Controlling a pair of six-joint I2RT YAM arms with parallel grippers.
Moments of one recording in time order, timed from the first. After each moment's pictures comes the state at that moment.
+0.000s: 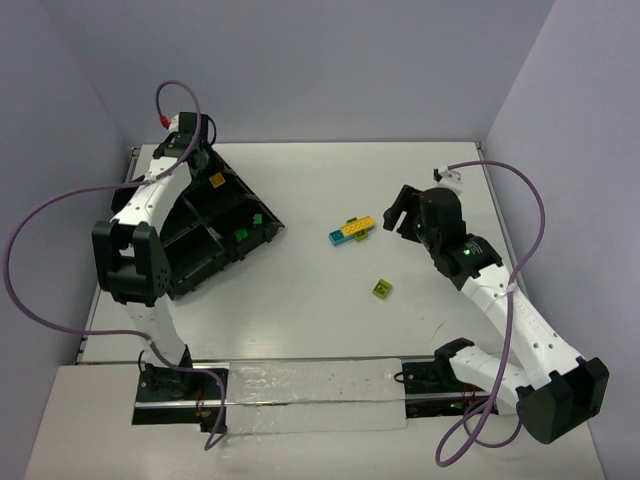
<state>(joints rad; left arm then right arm) -0.17 1.88 1.69 -0.62 -0.26 -0.64 0.39 0.99 0.93 -0.44 0.24 0.60</state>
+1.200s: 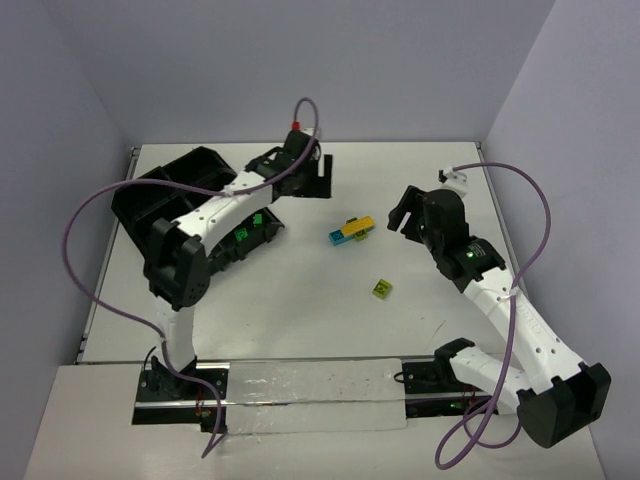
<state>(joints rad) -0.62 1.96 1.78 -0.59 -0.16 -0.44 0.38 0.98 0.92 -0.46 0.28 0.59</state>
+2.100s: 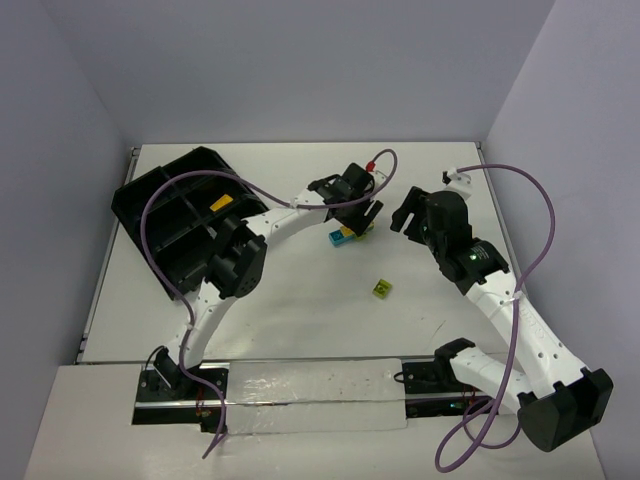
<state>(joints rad) -0.84 2.39 2.10 -0.61 -0.06 -0.04 0.38 0.95 0.92 -0.48 0.30 0.59</state>
